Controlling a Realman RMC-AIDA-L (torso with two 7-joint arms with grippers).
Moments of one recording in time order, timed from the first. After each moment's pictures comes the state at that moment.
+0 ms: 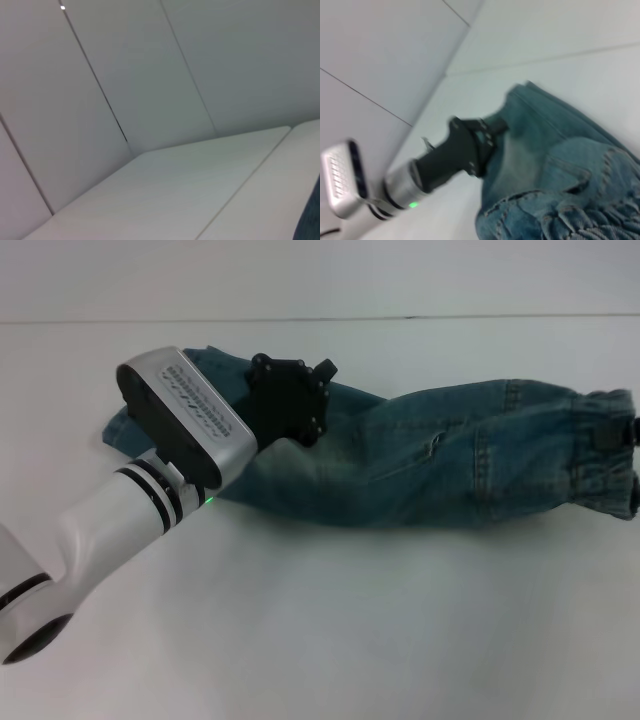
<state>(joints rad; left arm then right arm) -0.85 -2.18 0.82 -0.07 1.07 0.99 0.01 0.62 1.85 -0.49 -0.80 -2.25 -1.87 2.23</state>
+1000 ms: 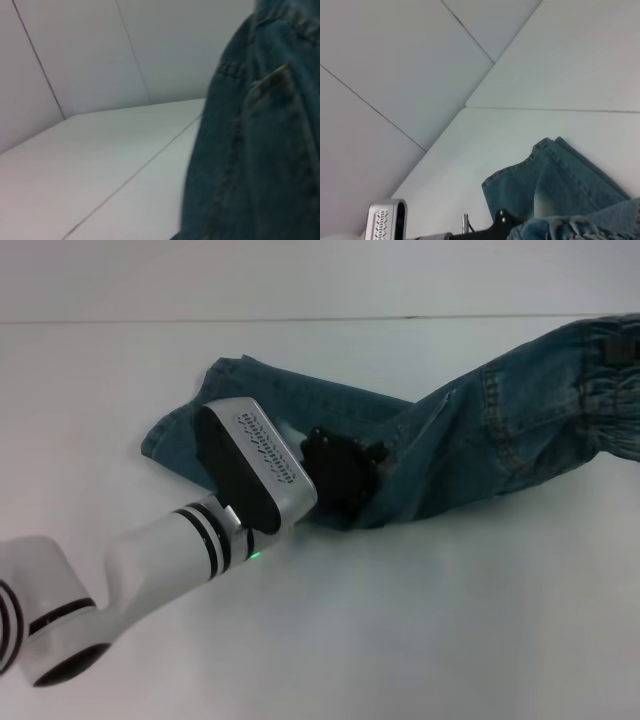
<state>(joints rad) -0.92 -2.18 0.67 -0.25 1.29 0.89 -0.01 0.68 1.80 -0.50 -0.83 -2.16 -1.87 2.23</state>
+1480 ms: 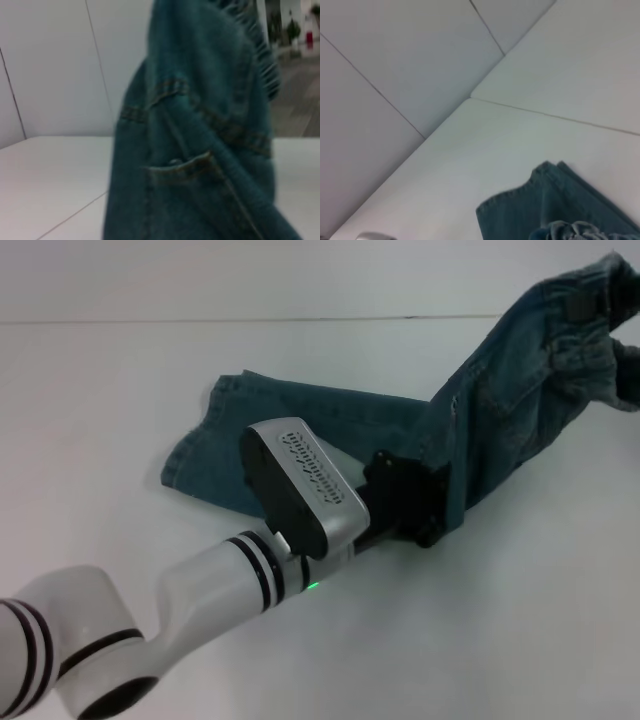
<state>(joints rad) -0.89 -2.18 0.25 -0.38 1.69 0.88 0.00 0.79 1.78 -0.59 -0.83 -2.16 -1.83 2.24</state>
